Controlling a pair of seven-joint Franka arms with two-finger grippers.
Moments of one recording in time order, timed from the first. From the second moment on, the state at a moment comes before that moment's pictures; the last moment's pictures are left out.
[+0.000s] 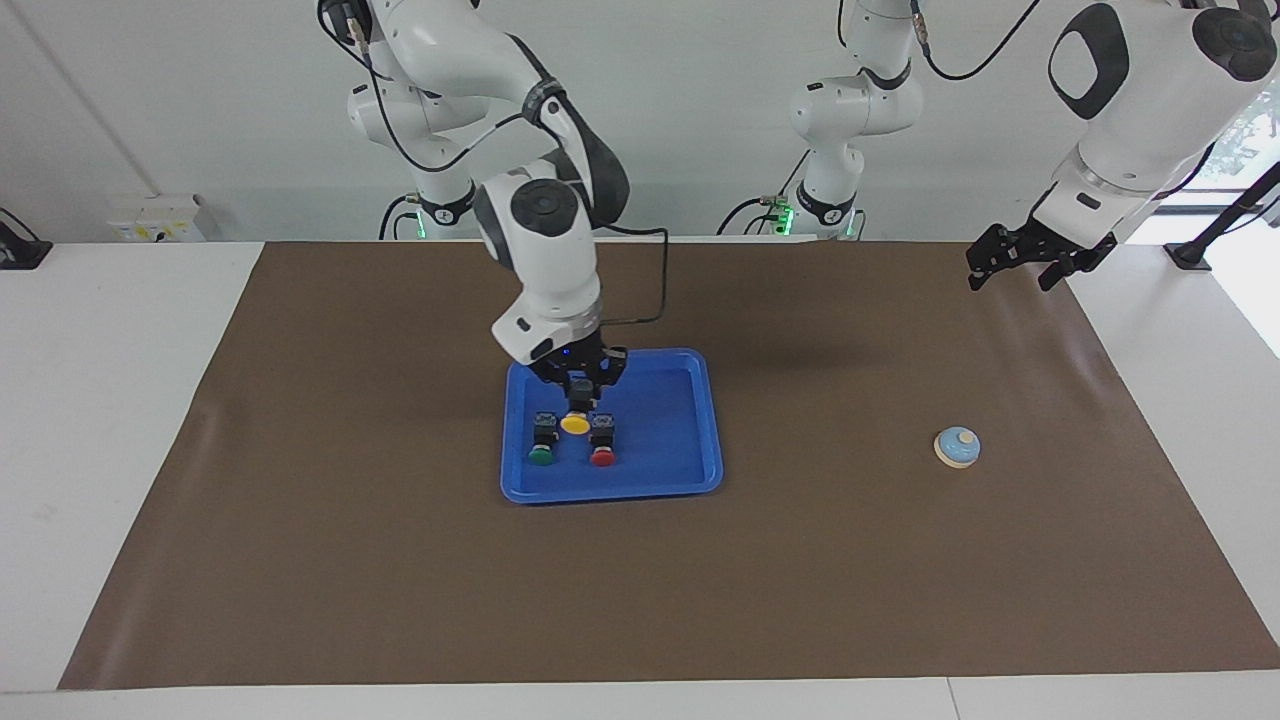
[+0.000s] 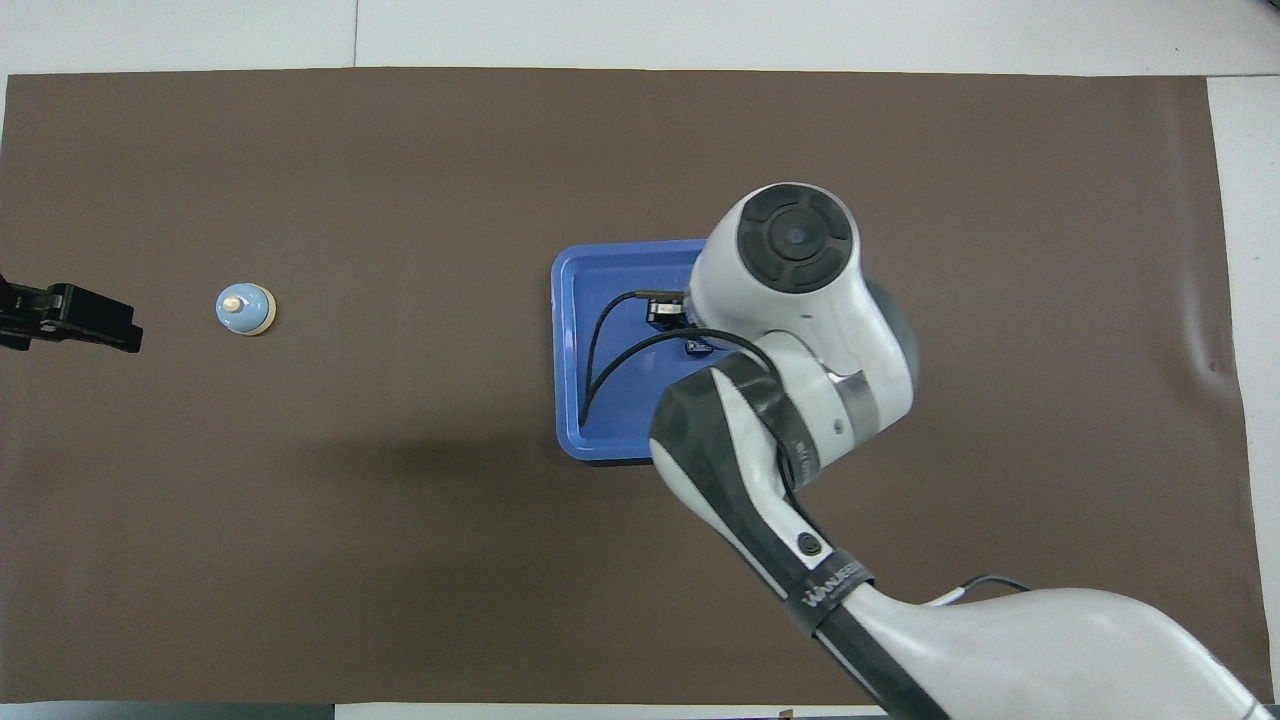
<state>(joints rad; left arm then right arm) 0.06 0.00 -0.06 -1.64 0.01 1.55 0.10 0.42 0.36 0.13 -1.66 0.00 2.07 0.69</state>
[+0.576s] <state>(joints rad) 0.06 0.00 -0.06 -1.64 0.01 1.55 0.10 0.51 0.56 0.12 -1.56 0.00 2.20 0.81</state>
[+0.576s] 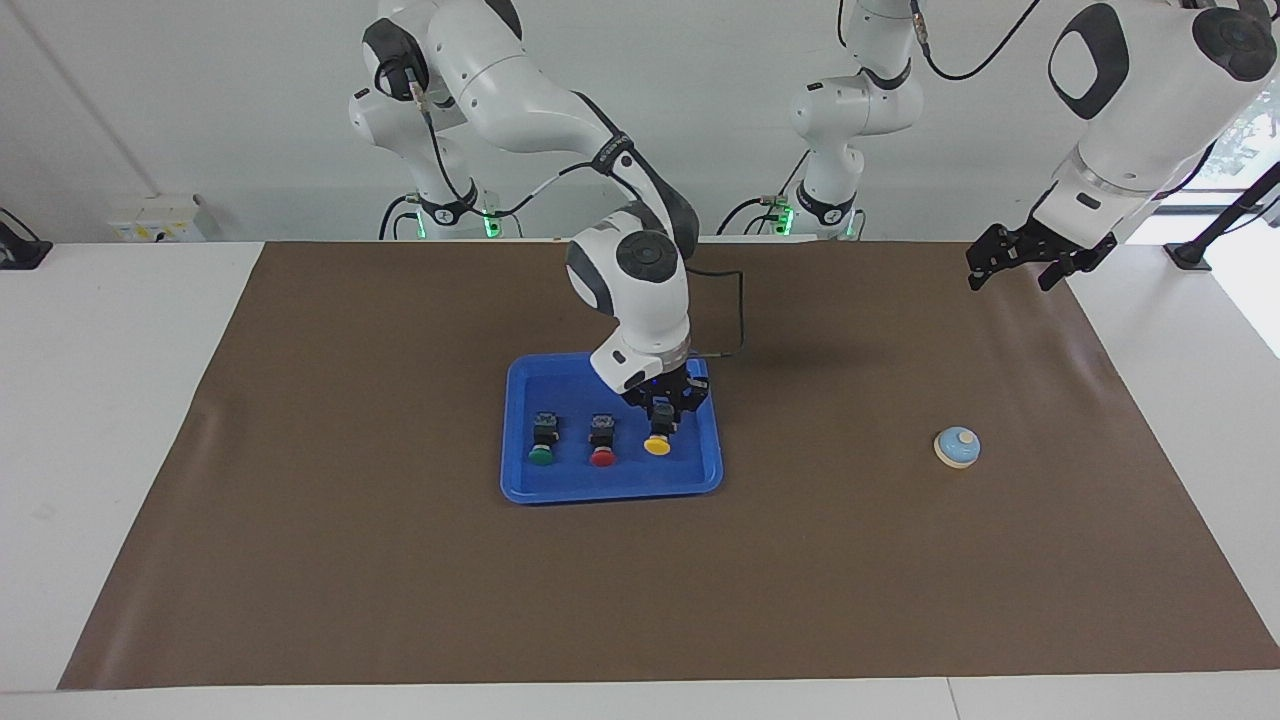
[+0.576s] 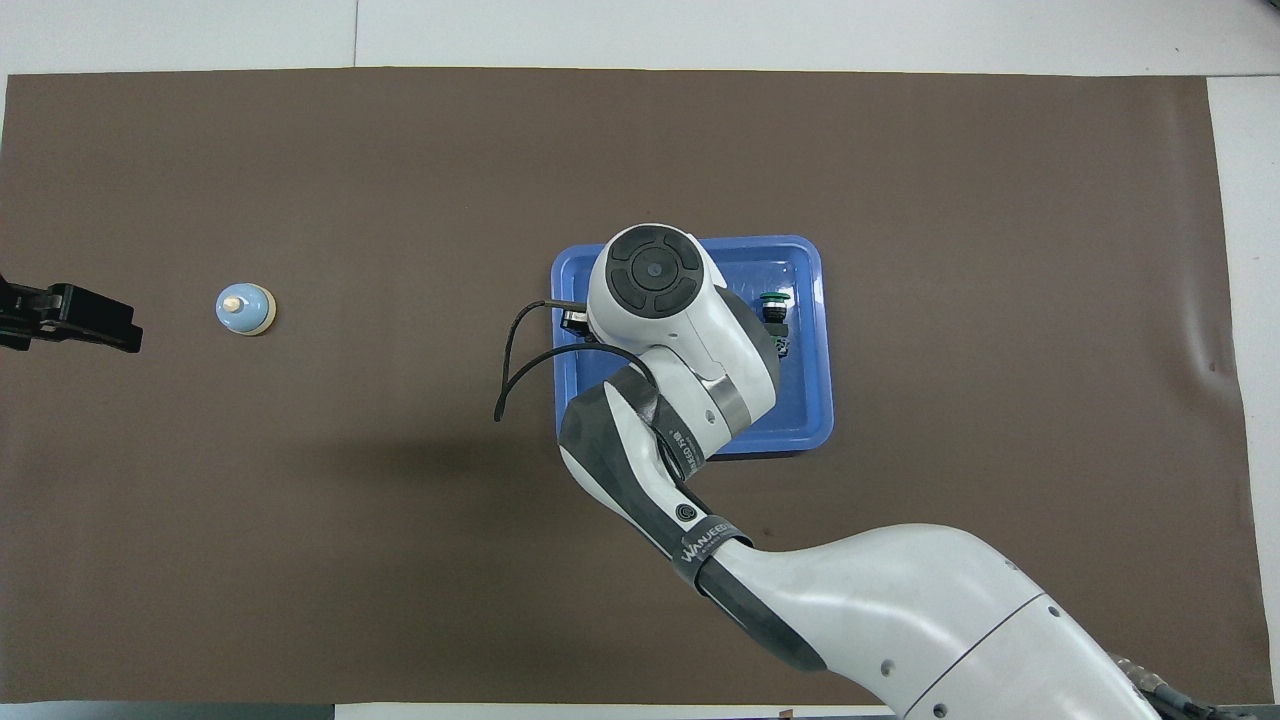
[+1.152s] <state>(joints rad) 0.06 0.00 -0.06 -1.64 0.01 1.55 0.10 0.51 0.51 0.11 -1.52 -0.02 2.10 0.80</state>
